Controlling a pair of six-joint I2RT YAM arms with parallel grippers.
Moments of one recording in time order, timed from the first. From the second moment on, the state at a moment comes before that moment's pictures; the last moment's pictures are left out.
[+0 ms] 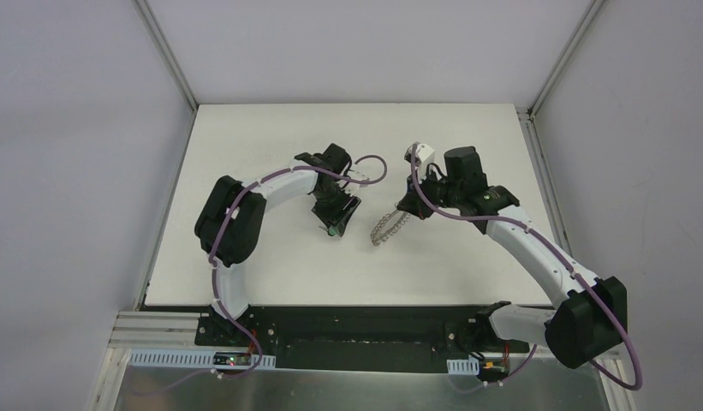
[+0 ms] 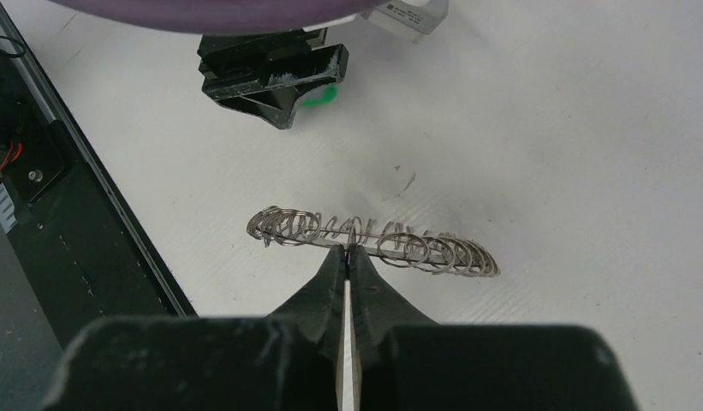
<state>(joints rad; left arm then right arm) -0.58 1.92 1.37 -0.78 0.29 0.11 0.47 1.22 0.98 -0.44 -0.51 -0.10</state>
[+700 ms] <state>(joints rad) -0.59 1.93 1.38 -0.78 0.32 0.13 0.43 1.23 0.98 -0.44 -0.57 -0.10</state>
